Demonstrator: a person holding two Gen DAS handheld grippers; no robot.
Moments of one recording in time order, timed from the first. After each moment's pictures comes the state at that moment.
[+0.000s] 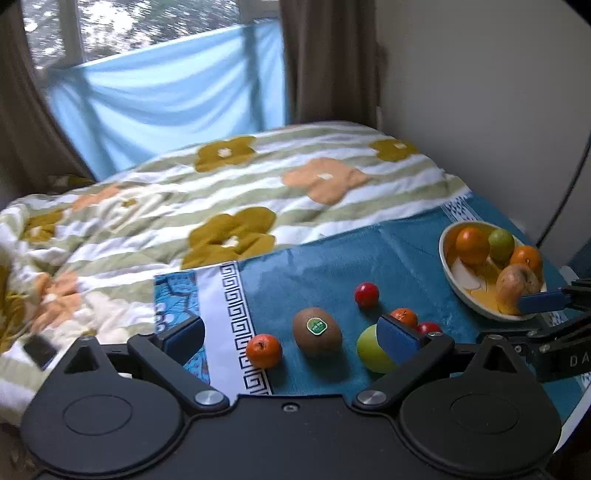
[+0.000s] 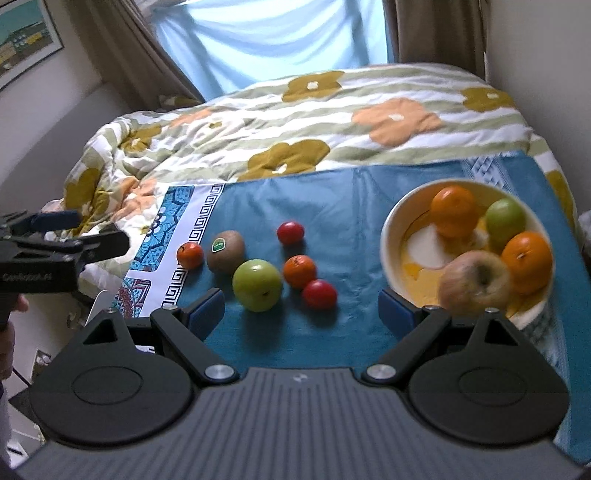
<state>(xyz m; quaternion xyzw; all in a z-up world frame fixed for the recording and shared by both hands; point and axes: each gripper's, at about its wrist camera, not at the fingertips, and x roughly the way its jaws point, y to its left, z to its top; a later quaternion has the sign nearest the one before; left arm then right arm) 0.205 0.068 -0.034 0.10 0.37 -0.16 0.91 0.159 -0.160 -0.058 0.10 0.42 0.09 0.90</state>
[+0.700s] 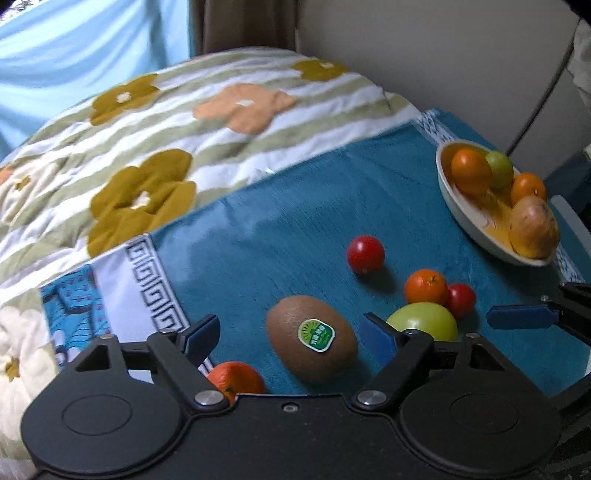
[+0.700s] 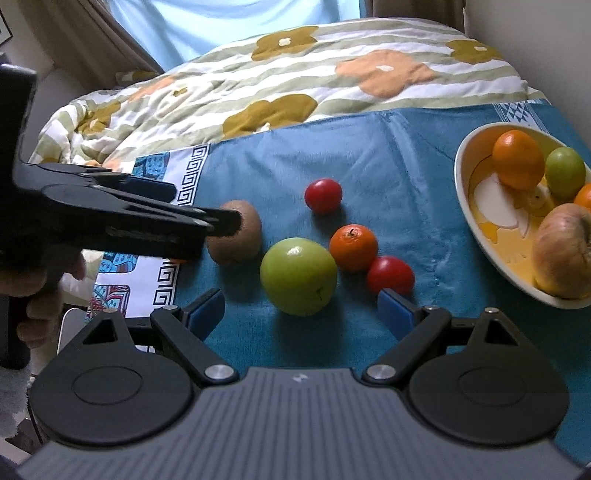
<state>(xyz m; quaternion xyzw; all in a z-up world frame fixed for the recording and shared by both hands) 0.312 0.049 -0.123 0.14 0.47 -0.30 0.82 0.211 -0.082 -0.116 0.11 0.48 0.03 0.87</state>
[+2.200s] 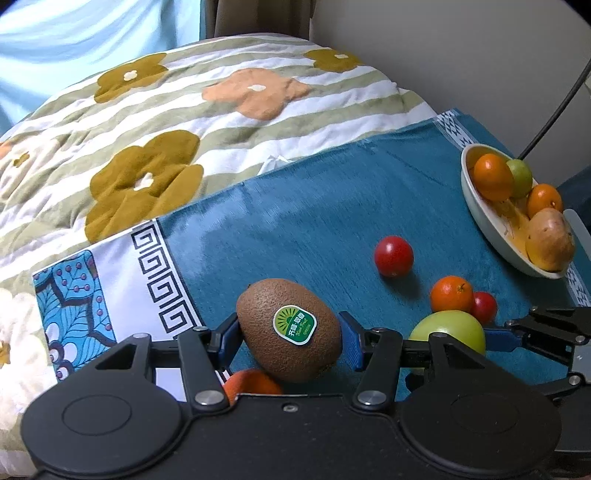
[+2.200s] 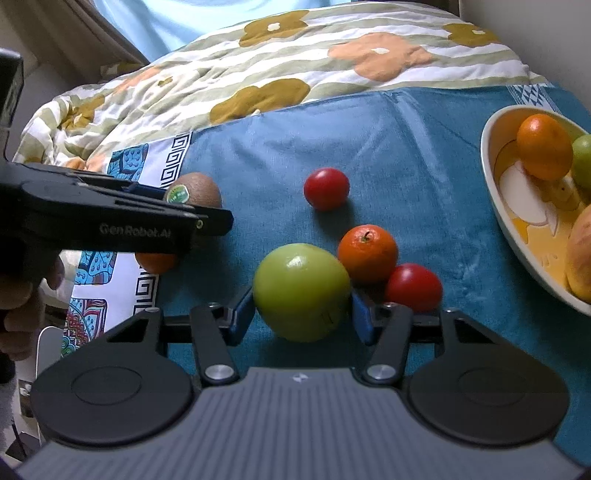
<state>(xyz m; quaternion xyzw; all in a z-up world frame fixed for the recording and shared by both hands) 0.334 0.059 -0.133 0.12 0.49 -0.28 0.81 0.239 -0.073 -0.143 0.11 0.50 0.01 0.86</state>
